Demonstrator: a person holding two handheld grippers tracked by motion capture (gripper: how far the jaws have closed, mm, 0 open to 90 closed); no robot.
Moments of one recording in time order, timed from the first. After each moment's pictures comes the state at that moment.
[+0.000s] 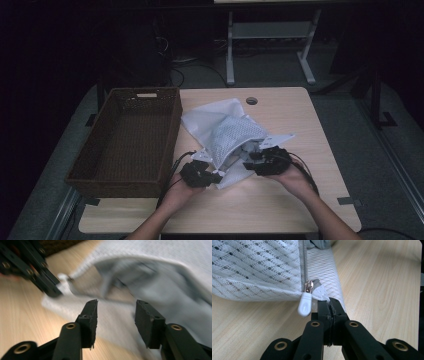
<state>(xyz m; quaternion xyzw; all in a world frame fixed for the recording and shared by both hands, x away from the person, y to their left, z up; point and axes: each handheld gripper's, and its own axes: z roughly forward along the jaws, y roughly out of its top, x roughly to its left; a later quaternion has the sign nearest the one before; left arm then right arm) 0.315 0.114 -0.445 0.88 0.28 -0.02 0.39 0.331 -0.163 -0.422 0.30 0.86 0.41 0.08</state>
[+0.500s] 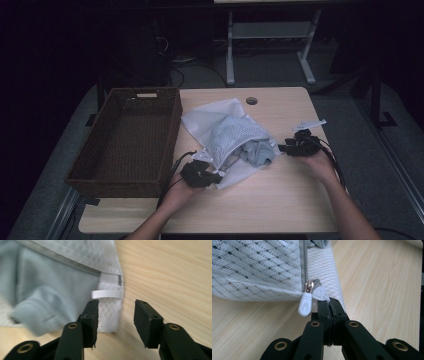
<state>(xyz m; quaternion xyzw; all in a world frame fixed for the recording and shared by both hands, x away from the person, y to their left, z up) 0.316 0.113 -0.446 0.88 0.28 -0.02 0.39 0.394 -0.262 -0.455 0.43 0.82 0.35 0.14</state>
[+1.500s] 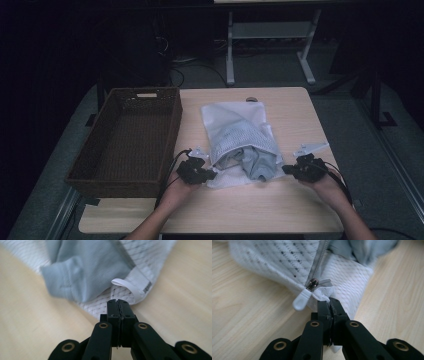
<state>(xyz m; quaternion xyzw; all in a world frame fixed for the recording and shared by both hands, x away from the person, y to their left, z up) 0.324 0.124 -0.450 0.87 0.33 0.01 0.36 0.310 -0.250 -0.445 0.38 0.86 0.32 0.10</state>
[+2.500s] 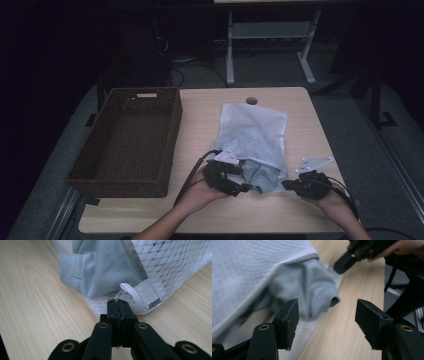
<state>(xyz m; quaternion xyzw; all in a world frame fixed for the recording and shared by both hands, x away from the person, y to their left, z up) 0.298 0.040 -0.412 0.89 0.19 -0.03 0.42 0.270 -0.247 -0.444 0.34 0.87 0.33 0.08</state>
